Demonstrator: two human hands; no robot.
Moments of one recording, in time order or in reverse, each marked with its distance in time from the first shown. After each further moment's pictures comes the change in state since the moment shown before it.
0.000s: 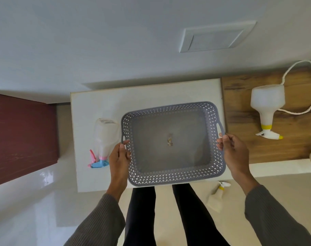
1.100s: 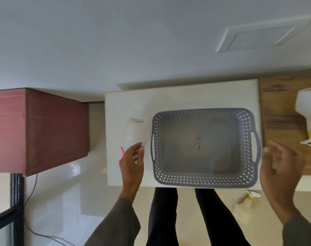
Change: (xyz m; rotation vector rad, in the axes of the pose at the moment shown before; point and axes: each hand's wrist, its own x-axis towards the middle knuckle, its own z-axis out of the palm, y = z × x) left_hand -0.007 0.016 -0.057 0.238 0.088 0.253; right_hand -0.049 -0.024 -0.004 -0.302 0.191 -0.342
